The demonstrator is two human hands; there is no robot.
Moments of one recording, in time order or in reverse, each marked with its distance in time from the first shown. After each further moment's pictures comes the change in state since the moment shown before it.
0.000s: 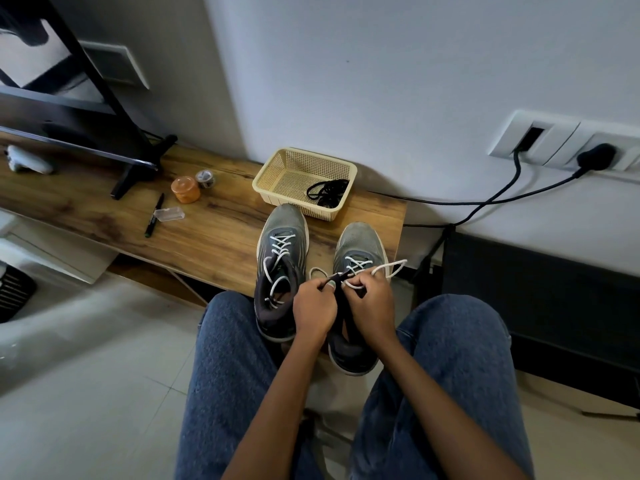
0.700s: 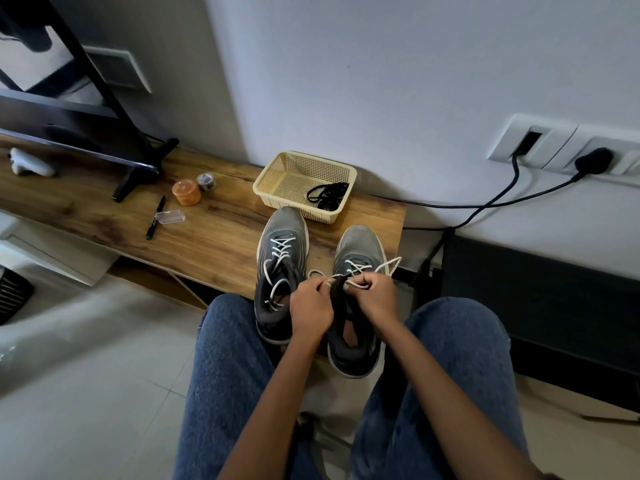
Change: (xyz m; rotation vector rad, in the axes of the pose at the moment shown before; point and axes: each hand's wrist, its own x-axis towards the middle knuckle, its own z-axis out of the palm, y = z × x) left_hand 0.000 0.001 -0.007 0.126 0.003 0.126; right_hand 0.019 -0.008 -0.013 0.150 -0.166 0.261
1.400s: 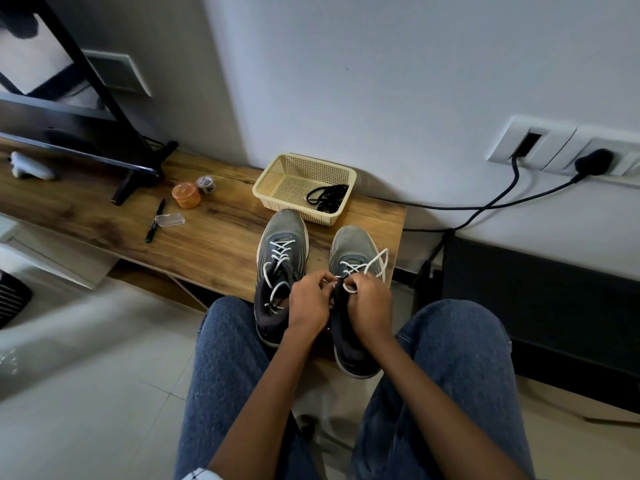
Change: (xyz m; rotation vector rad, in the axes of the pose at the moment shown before) left_hand 0.013 0.004 -0.006 0.088 -0.071 0.122; right_hand -0.007 0.005 0.016 -0.529 0.193 -0.318
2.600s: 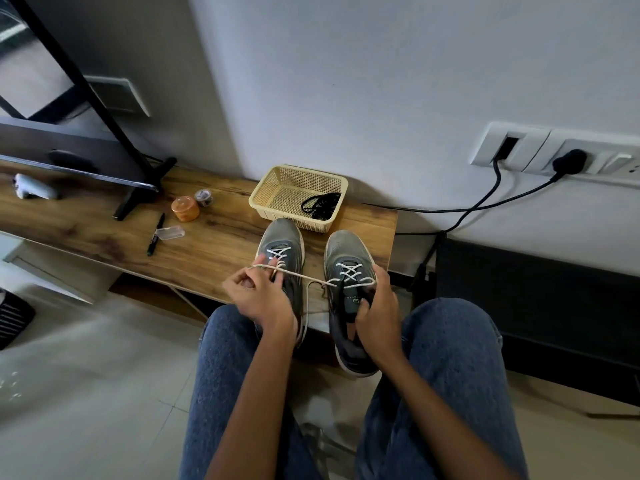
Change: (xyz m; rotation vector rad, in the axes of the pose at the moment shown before) left_hand -0.013 0.028 -0.036 -1.188 0.801 -0.199; right_hand -0.029 0.012 -0.015 0.343 0.066 0.179
